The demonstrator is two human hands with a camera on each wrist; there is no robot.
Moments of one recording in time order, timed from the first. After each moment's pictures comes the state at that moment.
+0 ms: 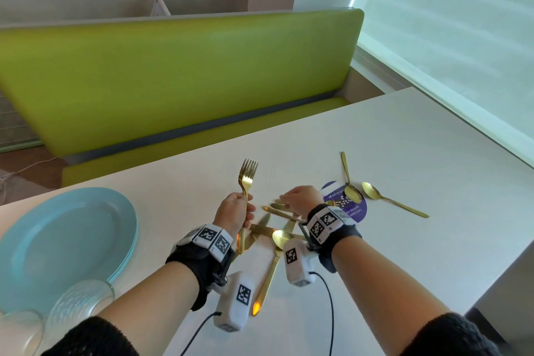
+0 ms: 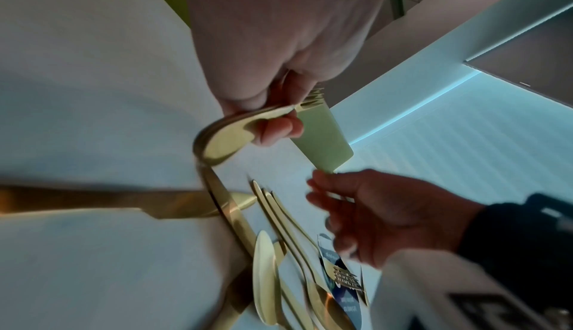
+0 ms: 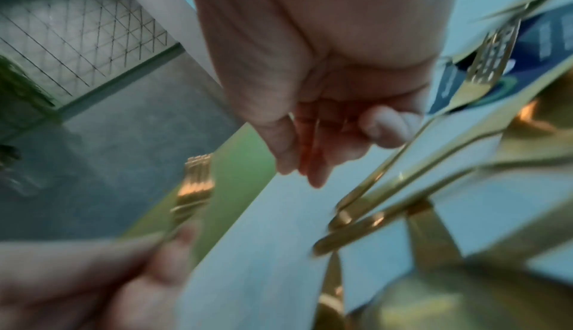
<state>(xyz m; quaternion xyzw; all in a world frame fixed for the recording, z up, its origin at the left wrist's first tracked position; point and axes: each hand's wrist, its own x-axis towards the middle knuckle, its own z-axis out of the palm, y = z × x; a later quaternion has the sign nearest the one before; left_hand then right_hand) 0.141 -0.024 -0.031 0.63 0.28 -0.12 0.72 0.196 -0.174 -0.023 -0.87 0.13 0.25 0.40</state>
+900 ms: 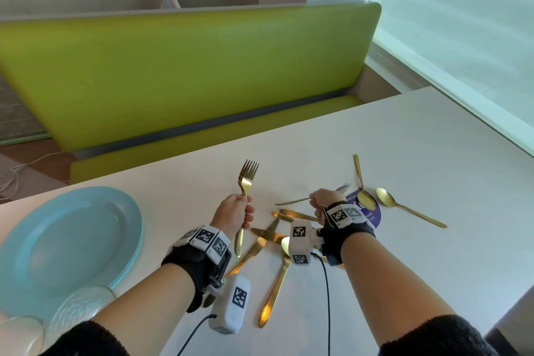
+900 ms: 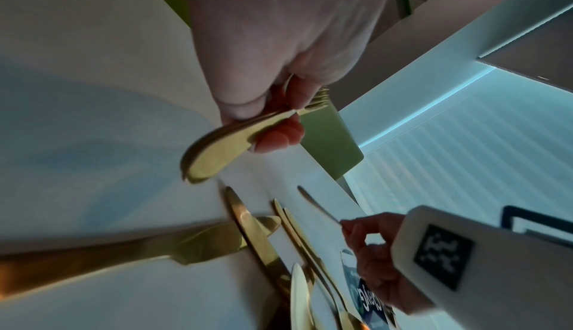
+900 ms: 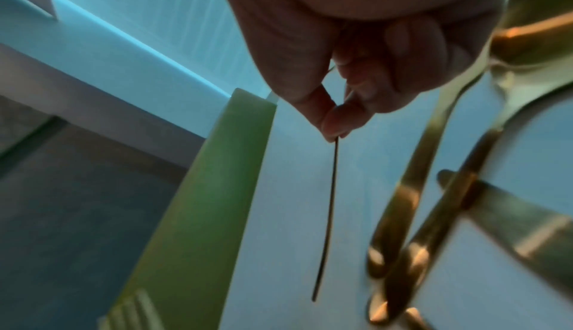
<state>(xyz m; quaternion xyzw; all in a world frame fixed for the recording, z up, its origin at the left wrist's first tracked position) 0.152 -0.005 -0.039 0.63 0.29 -0.12 0.71 0.229 -0.199 -0.047 -0.74 0.29 0.24 0.56</state>
